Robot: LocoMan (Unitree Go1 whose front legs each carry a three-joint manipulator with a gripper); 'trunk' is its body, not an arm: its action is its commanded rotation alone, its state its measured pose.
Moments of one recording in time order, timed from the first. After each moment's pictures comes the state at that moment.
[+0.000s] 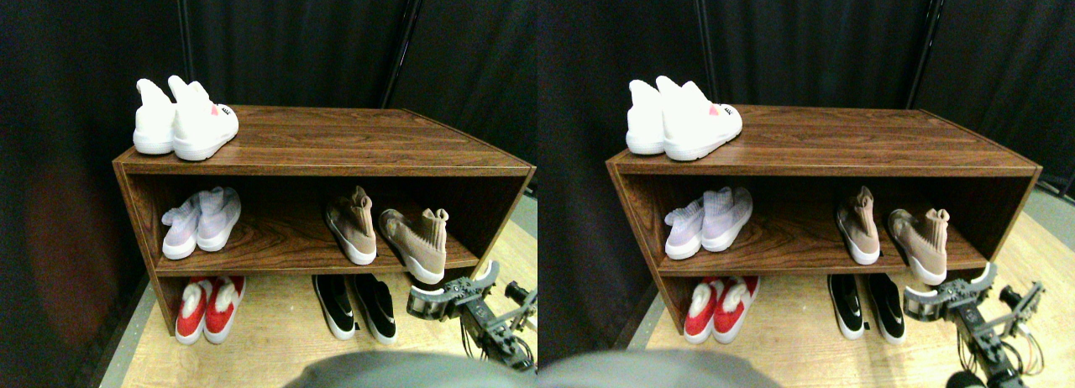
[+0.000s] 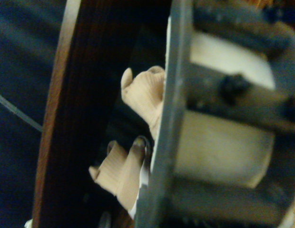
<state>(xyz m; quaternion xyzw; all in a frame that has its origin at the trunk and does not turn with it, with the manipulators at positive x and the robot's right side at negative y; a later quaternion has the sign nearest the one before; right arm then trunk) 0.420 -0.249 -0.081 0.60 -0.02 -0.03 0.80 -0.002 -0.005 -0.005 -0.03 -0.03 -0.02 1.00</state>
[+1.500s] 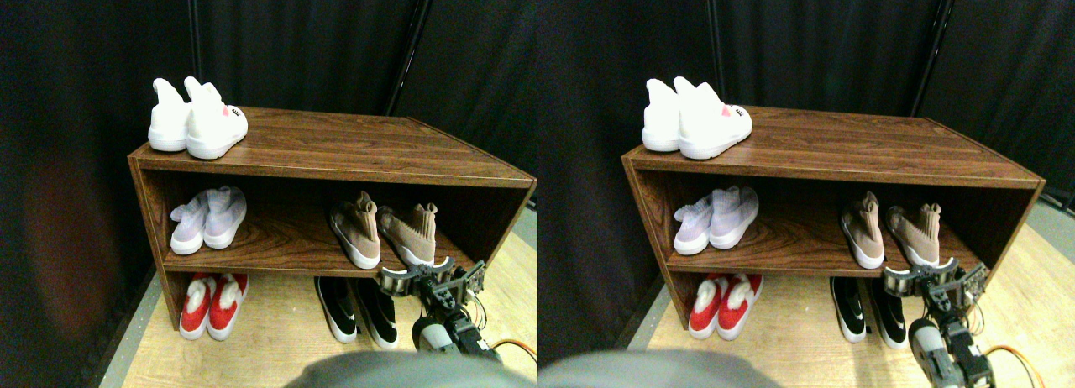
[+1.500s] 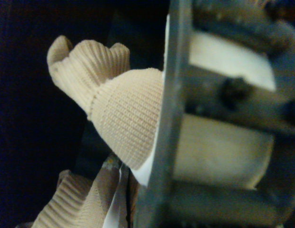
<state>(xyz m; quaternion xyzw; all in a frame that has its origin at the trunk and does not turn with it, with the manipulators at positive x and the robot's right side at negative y) 0.470 -0.252 -0.115 0.62 0.01 -0.09 0.78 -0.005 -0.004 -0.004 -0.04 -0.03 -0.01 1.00</state>
